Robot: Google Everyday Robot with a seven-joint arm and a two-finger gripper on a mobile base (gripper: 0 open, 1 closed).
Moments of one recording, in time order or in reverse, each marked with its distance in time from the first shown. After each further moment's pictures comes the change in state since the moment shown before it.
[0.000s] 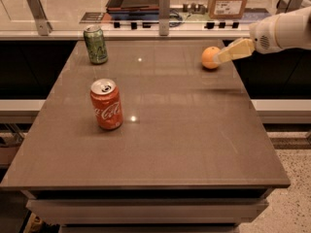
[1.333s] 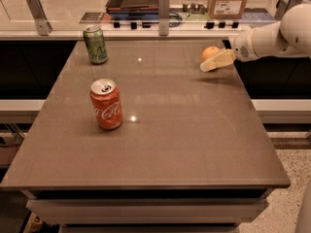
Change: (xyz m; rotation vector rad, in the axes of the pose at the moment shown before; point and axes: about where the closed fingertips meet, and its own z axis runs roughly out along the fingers) arm 0.024 -0.003 0.081 -0.112 0.000 0.005
